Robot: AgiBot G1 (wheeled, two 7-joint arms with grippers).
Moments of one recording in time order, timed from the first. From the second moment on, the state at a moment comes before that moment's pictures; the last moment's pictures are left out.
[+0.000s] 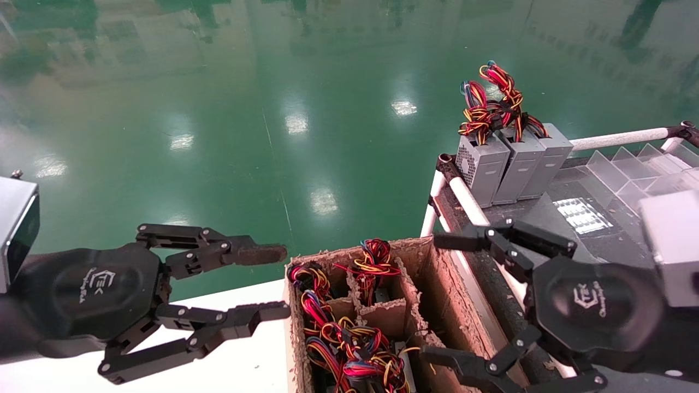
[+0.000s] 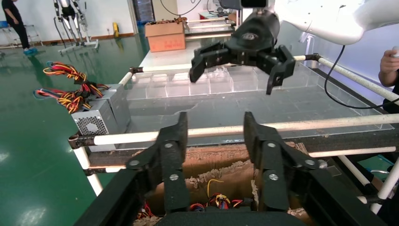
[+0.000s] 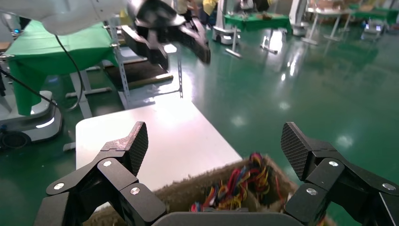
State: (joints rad) left arm -1.09 0.59 0.33 -1.27 0.70 1.48 -0.16; right arm 1.06 -0.61 -0.31 1.28 -0.78 -1.48 0.22
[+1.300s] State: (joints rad) left arm -1.09 0.59 0.33 -1.27 0.70 1.48 -0.16; right arm 1.05 -0.78 -0.62 1.21 -1.04 -1.54 0.30
